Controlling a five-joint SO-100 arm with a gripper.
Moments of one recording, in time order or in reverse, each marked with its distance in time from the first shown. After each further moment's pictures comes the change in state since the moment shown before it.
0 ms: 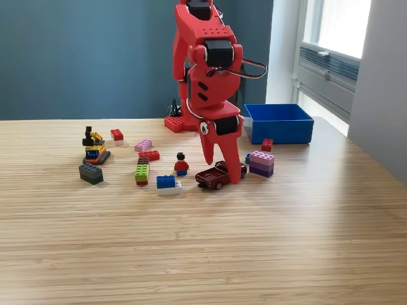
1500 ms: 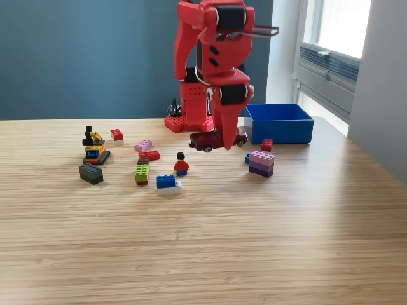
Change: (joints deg) arm -2.1 10.4 -9.8 15.7 12.2
